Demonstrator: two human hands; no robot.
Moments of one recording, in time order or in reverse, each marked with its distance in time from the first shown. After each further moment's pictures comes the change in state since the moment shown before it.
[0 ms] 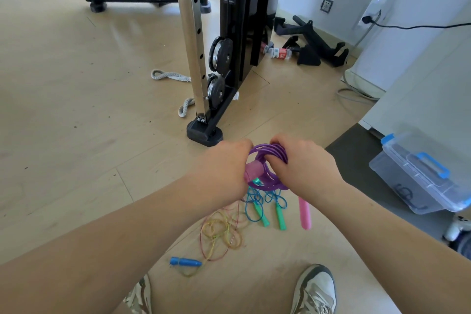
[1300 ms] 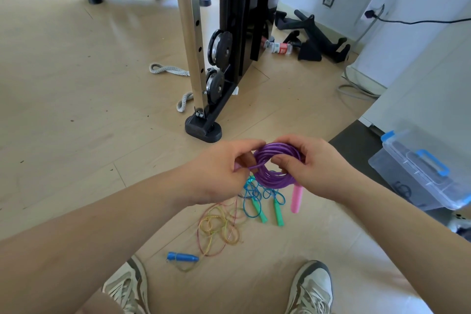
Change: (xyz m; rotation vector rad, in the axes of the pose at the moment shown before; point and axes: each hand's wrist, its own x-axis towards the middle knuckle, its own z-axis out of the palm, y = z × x) left_hand -0.007 -0.009 0.005 -0.621 -0.139 0.053; right_hand -0.008 0.028 -0.012 0.500 -0.128 -0.097
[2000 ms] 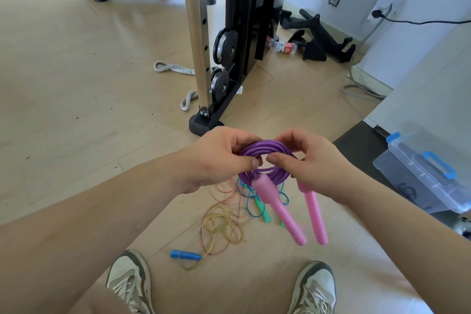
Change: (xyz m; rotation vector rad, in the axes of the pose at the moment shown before) left_hand 0.007 -0.006 -0.020 -0.287 -0.038 -0.022; right_hand 0.004 -0.014 0.009 0.146 0.042 0.045
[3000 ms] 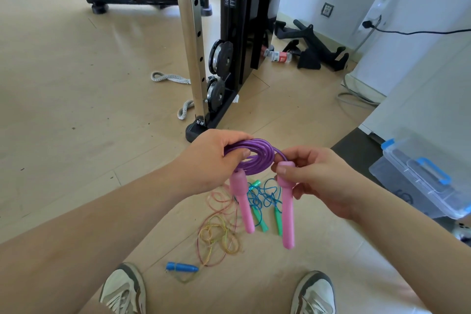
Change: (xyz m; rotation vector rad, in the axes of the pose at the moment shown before) left_hand 0.006 0.004 -0.004 0.403 0.258 0.192; right_hand -0.005 0.014 -0.015 0.475 -0.124 0.258
